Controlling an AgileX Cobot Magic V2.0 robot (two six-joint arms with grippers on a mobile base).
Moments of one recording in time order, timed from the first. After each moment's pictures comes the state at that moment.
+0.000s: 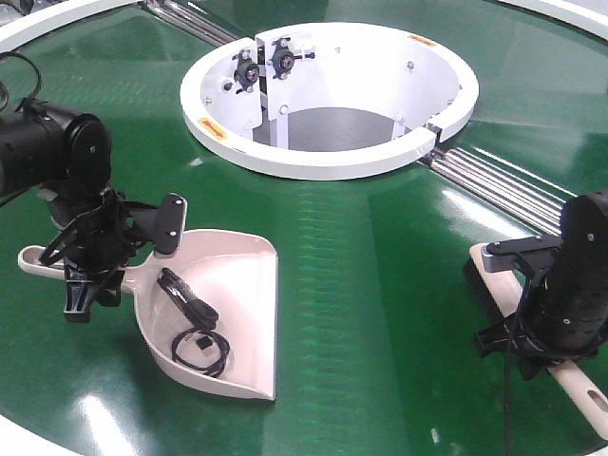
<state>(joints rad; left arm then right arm) -0.28 1.86 -1.41 0.10 1.17 1.25 0.13 1.61 -0.94 -0.10 0.98 0.06</state>
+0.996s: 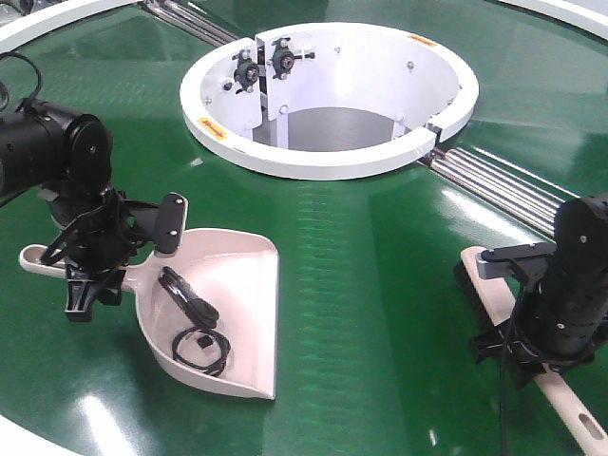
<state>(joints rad) -0.28 1.86 -1.41 0.10 1.16 1.24 0.13 1.64 -0.93 -0.07 0.99 0.03</state>
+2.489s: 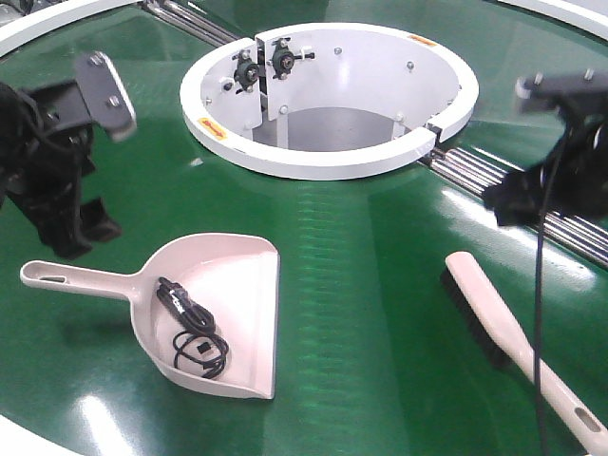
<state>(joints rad) -0.28 1.46 -1.41 -0.03 1.10 0.84 0.13 1.44 -1.30 -0.04 1.03 0.00</state>
